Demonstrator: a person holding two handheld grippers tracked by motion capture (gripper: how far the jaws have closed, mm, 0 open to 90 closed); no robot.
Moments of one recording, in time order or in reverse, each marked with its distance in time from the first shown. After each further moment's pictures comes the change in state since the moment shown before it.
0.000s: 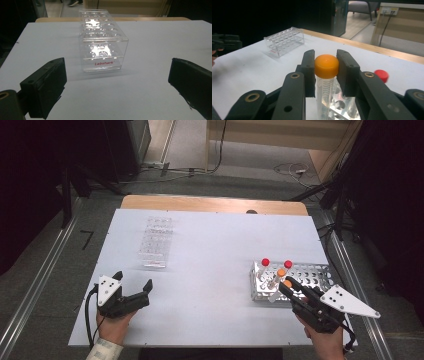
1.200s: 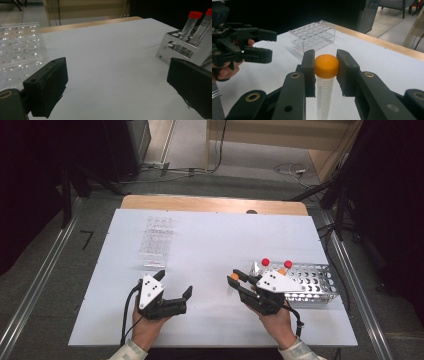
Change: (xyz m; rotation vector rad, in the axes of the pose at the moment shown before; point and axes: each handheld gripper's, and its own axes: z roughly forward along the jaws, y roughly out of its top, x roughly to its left) left arm -0.085 0.013 0.022 -0.014 -0.247 0.109; right arm 0.053 0.005 0.105 0.063 0.164 -0.075
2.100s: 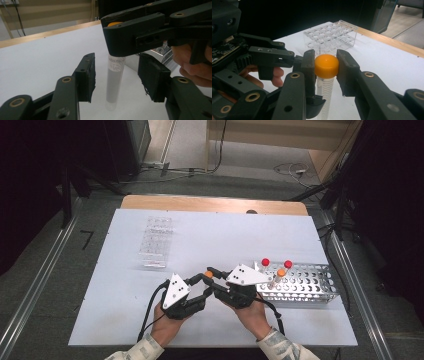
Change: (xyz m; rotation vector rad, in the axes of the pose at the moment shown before) left arm -0.034 0.008 0.026 -0.018 -0.199 0.083; right arm 0.026 0.010 0.049 0.022 0.082 -0.023
